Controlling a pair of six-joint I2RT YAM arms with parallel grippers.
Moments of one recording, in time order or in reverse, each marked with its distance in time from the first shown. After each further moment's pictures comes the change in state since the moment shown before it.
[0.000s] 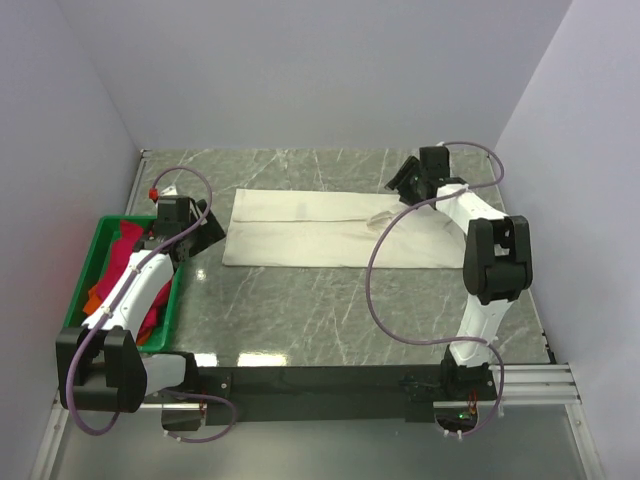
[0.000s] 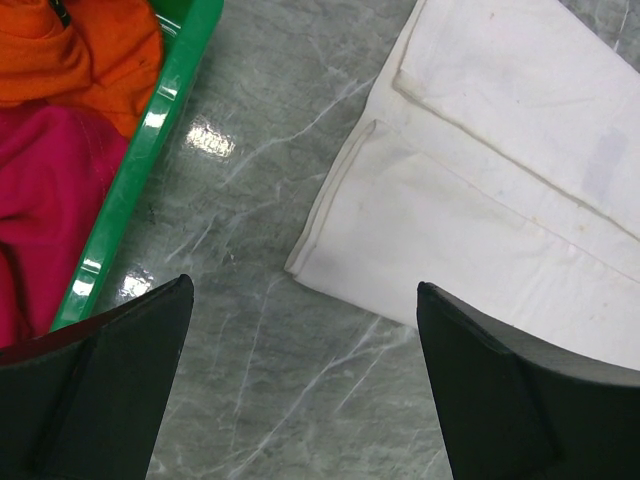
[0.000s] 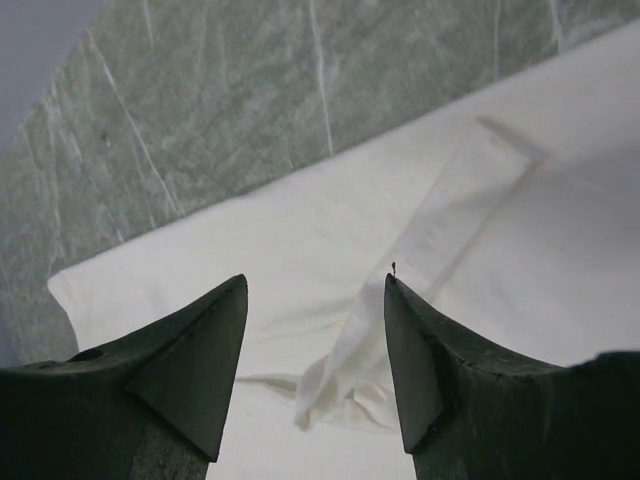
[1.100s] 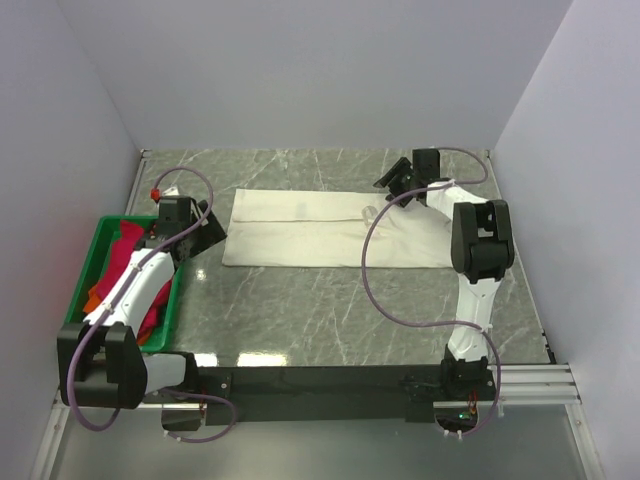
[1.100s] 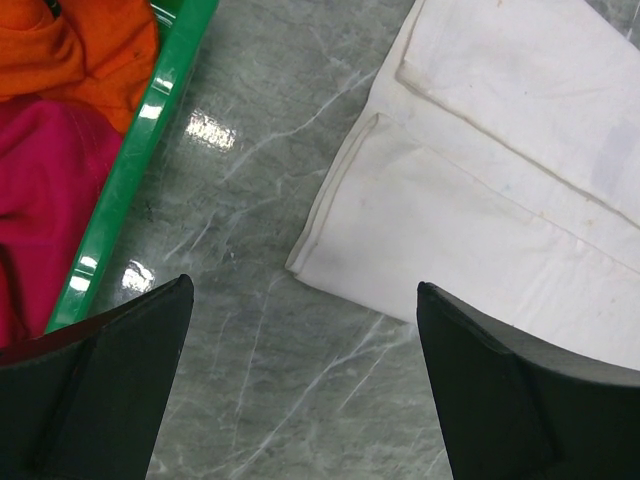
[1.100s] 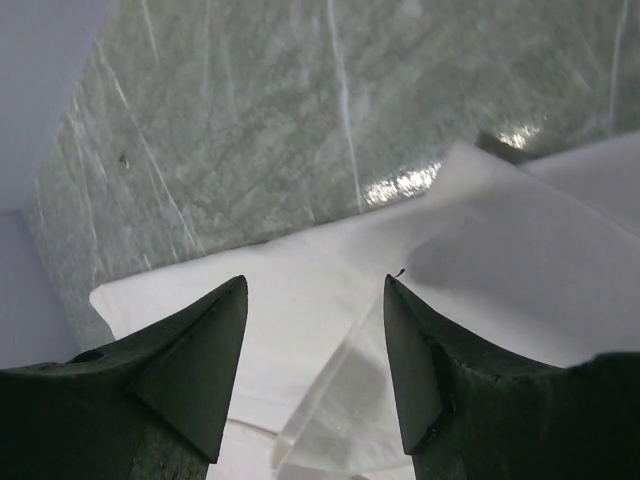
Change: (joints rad) left arm 0.000 0.016 0.000 0.000 0.008 0.005; right arm -0.010 0.212 0.082 0.124 -0.137 0.111
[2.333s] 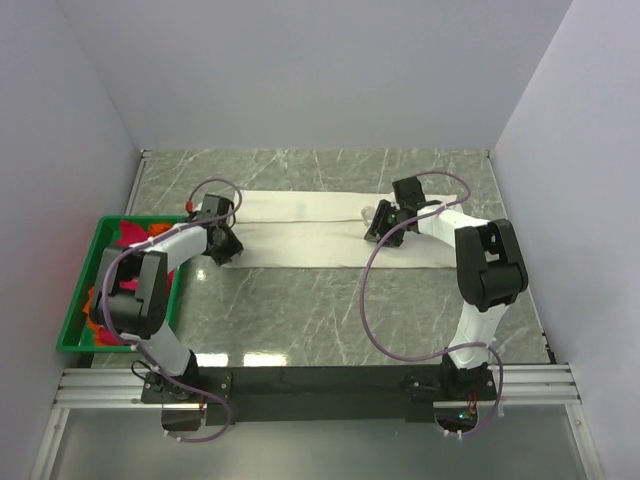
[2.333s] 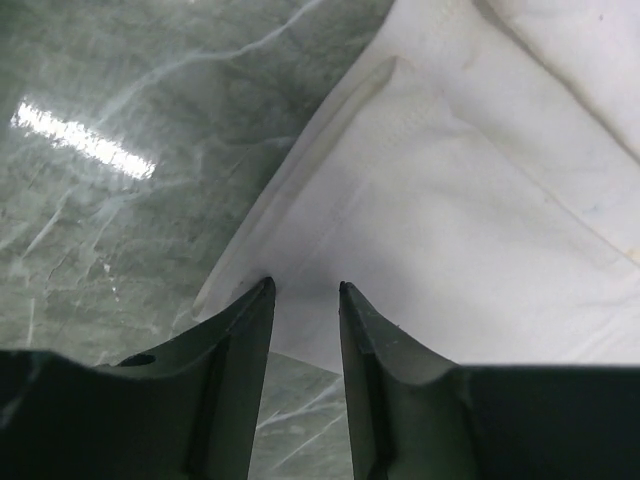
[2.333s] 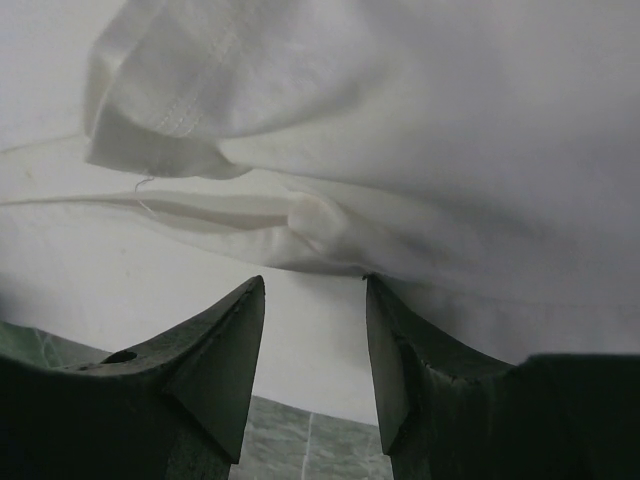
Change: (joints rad) left arm -0.134 0.436 0.105 0.011 -0.024 -0.233; right arm 0.143 -0.263 -0.329 -0.206 0.019 -0.241
